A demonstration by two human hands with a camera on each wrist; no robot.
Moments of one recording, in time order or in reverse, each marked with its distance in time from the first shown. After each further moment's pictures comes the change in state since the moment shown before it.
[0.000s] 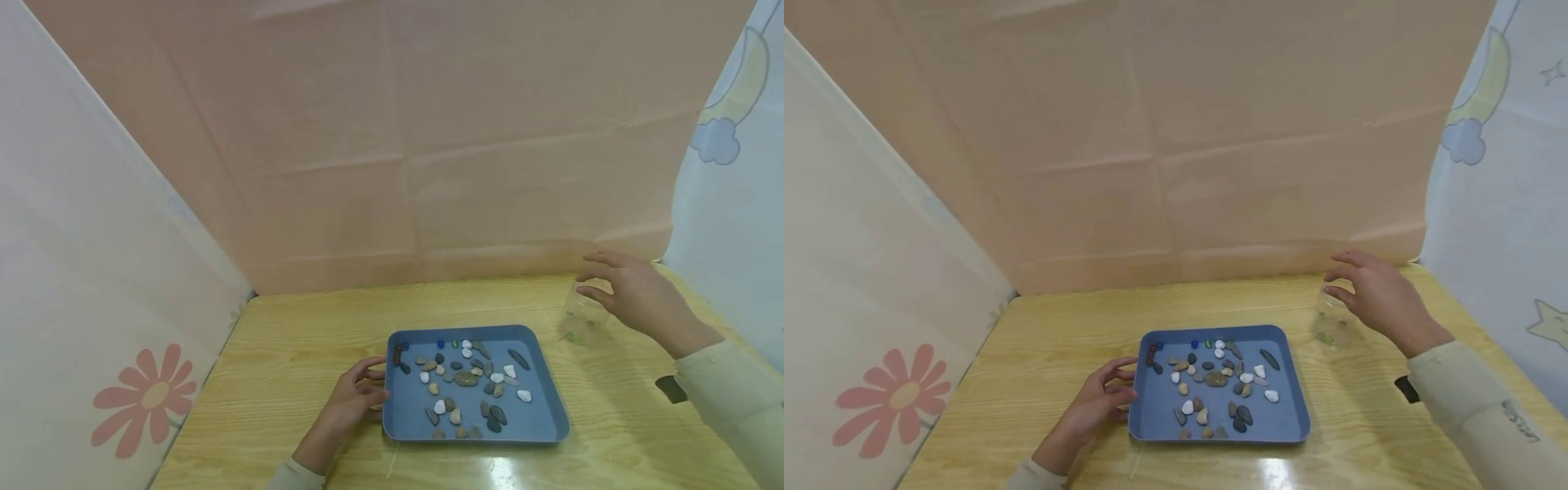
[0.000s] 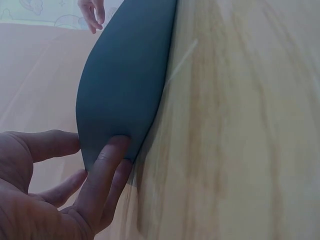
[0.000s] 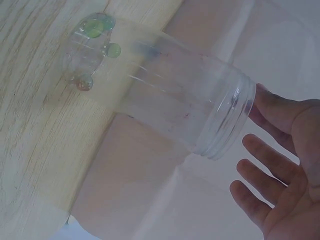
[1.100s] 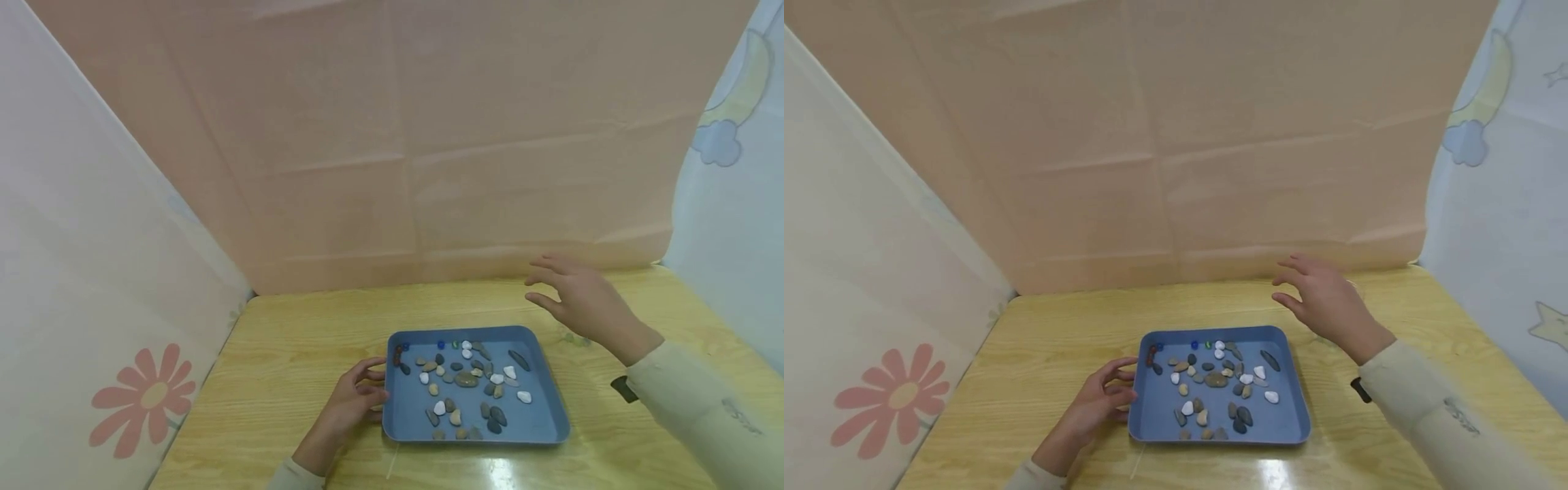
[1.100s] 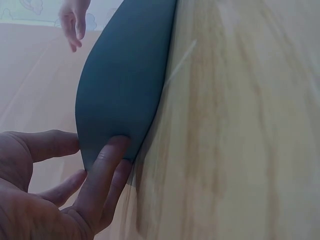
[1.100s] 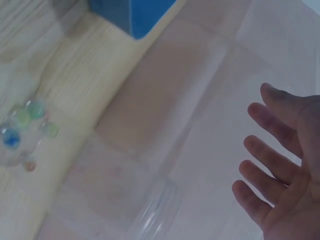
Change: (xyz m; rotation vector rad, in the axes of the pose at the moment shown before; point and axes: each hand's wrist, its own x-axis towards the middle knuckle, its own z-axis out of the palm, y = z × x) left_hand 0.002 -0.001 0.004 -0.002 -0.009 0.007; right_hand 0.017 -0.066 0.011 0.042 0.040 -0.111
